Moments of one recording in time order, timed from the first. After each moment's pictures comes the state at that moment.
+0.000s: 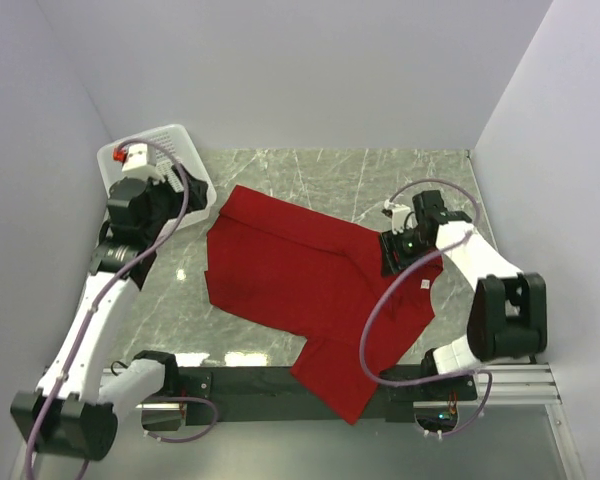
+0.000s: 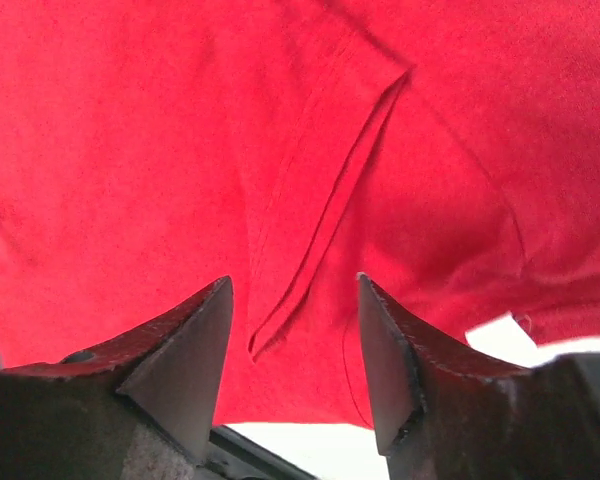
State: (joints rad) left arm -0.14 1.02 1.00 -0.18 0.00 -0.38; right arm 0.08 1.42 0.96 -0.79 -0.38 -0.29
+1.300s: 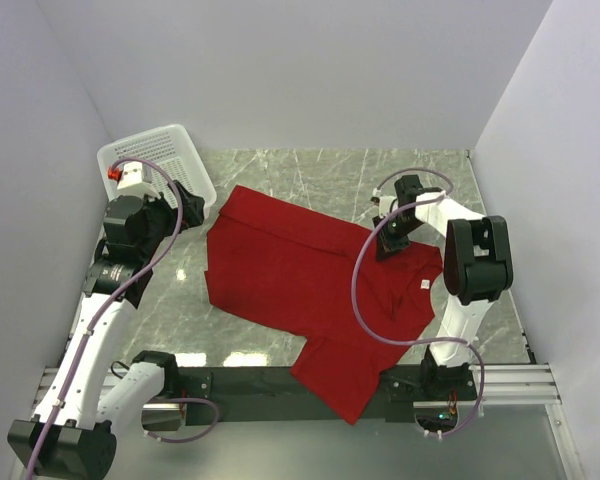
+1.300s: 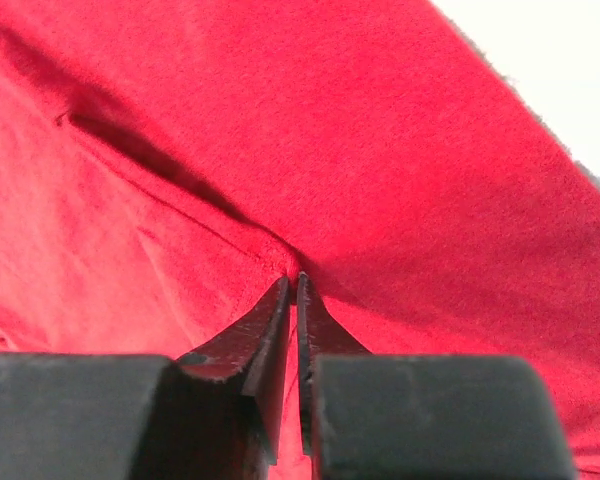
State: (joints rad) left arm -0.13 0.86 0.90 -0.28 -0.02 -0.41; right arm 0.10 1.91 1.27 -0.77 -0.37 -0.17
